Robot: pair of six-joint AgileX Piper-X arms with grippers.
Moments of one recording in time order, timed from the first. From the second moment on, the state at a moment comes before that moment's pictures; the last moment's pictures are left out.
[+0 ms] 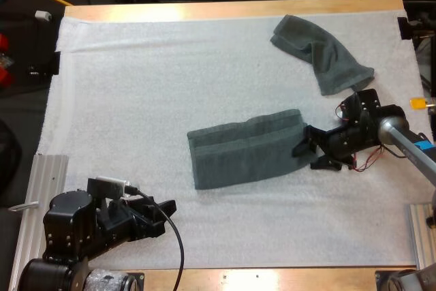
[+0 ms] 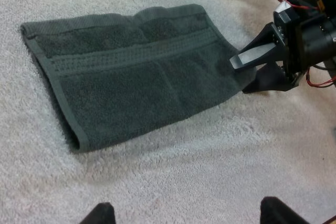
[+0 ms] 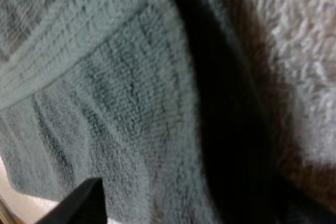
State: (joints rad) left arm -0.10 0.40 -0.64 1.12 0.60 -2.03; right arm 0.19 1.74 -0.90 0.71 -0.70 -1.36
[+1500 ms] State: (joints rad) left arm -0.10 0.40 -0.64 1.15 0.73 -2.02; right arm 0.70 1.31 -0.90 0.79 -0.03 -1.53
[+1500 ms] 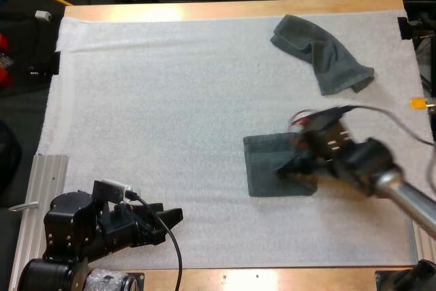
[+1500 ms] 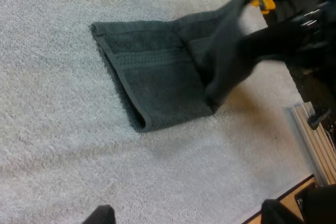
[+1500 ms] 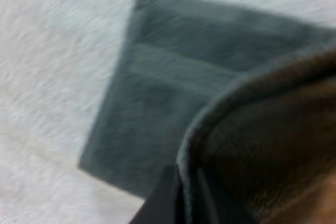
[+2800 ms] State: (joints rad) left arm -0.10 0.40 -0.64 1.15 0.75 -2.02; right arm 0.76 1.36 -0.90 0.70 -0.32 -1.29
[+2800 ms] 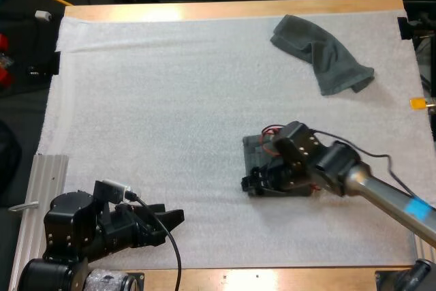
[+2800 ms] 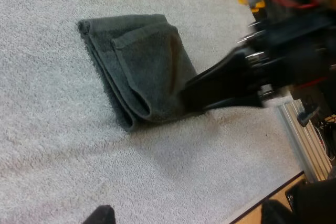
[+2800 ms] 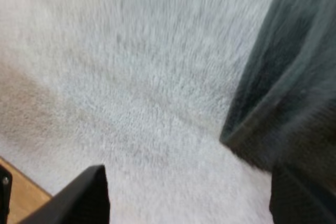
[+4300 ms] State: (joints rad) left arm -0.20 0.77 -0.64 0.90 0.75 -2.08; right arm 0.76 0.71 -0.90 1.03 -0.02 -1.26
